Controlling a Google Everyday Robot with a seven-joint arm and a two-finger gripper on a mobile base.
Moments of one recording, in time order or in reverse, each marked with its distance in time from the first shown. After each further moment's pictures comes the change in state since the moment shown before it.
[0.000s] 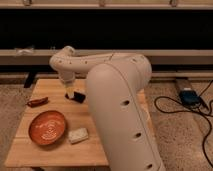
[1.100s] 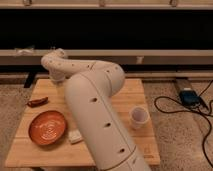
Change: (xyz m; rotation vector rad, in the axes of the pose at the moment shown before) arm -0.056 -0.041 0.070 -0.071 -0.068 -0.076
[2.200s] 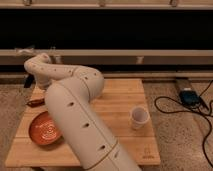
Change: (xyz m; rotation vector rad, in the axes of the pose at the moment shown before) arm -0.071 -0.001 0.030 -0.069 -0.003 -0.140
